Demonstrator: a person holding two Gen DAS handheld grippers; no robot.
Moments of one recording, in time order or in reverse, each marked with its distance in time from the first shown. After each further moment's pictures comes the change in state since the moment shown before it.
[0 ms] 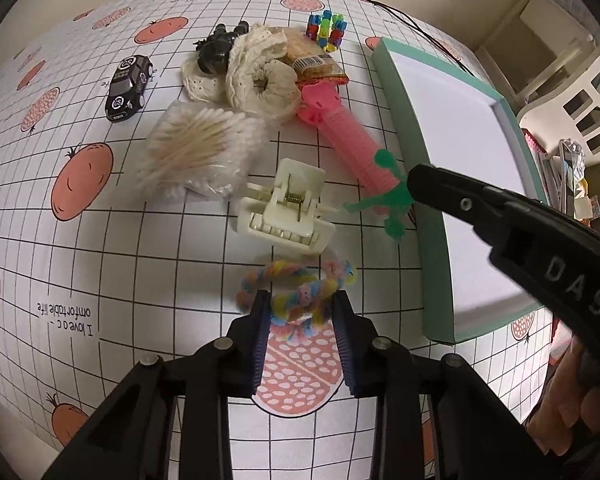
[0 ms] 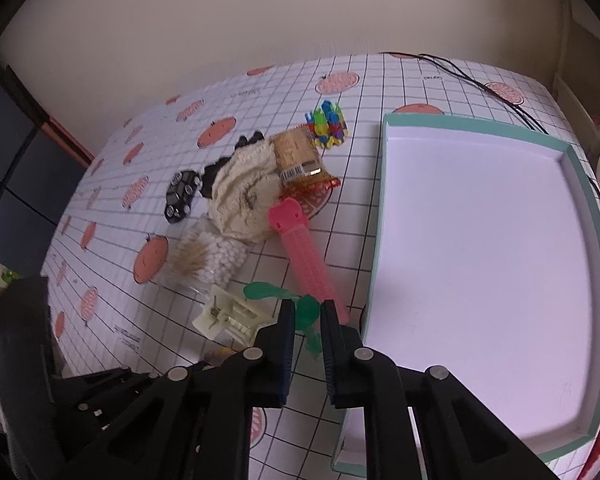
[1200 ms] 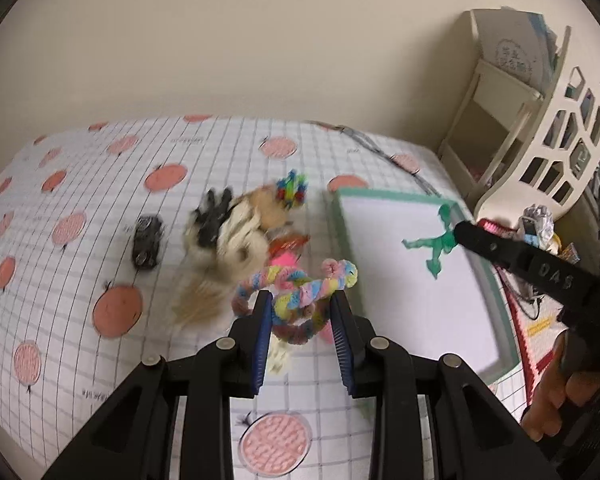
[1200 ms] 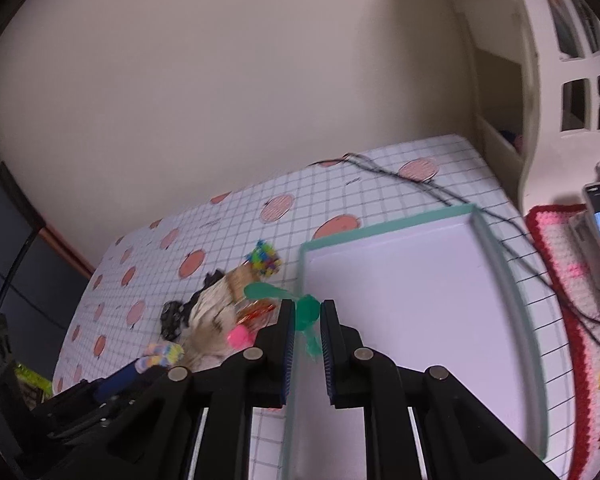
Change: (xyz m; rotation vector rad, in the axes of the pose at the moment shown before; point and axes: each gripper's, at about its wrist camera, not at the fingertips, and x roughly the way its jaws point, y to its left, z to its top) left arm -0.066 -0.053 0.068 0.068 -0.412 -0.002; right arm -0.090 -0.072 0.025 0.187 -0.354 -0.026
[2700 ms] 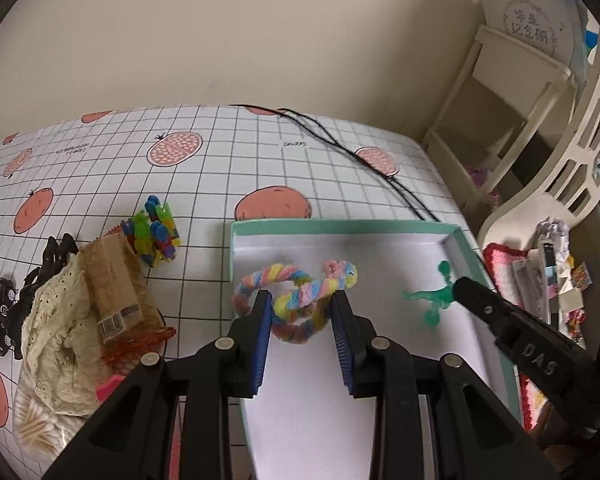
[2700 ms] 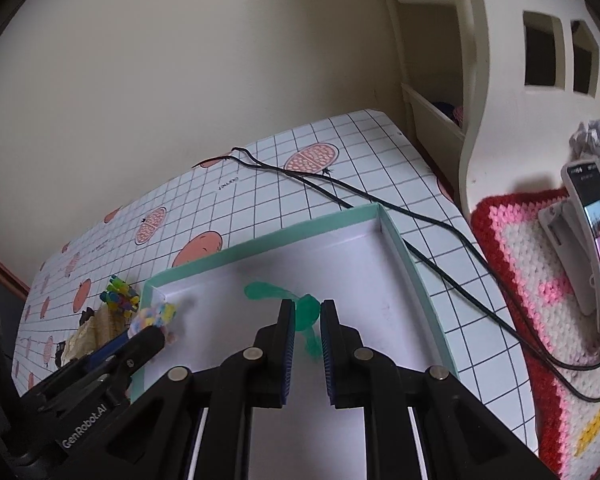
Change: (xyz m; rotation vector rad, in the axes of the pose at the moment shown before) left arm 0.157 -0.072 0.053 0.016 0.051 -0.079; right arm 0.087 -0.107 0.020 0.083 0.054 -0.201
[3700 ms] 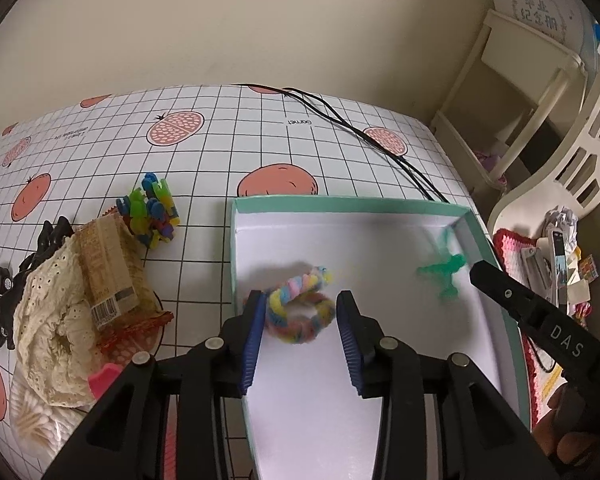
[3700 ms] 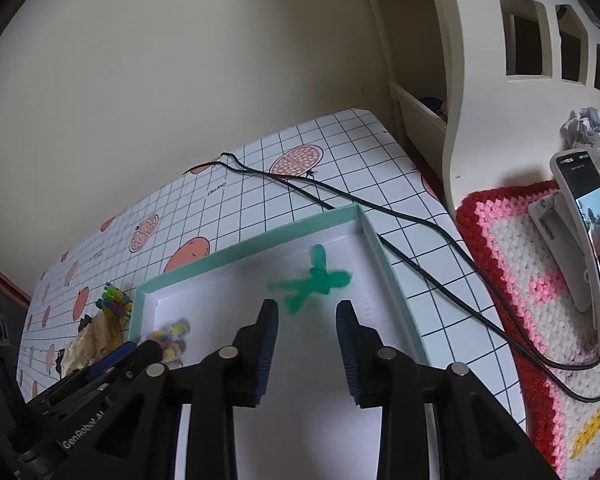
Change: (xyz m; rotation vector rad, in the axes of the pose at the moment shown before) left arm 0.007 0.003 -0.005 -0.005 0.056 0.007; right arm -0.005 -0.012 0.003 0.025 -0.004 0.008
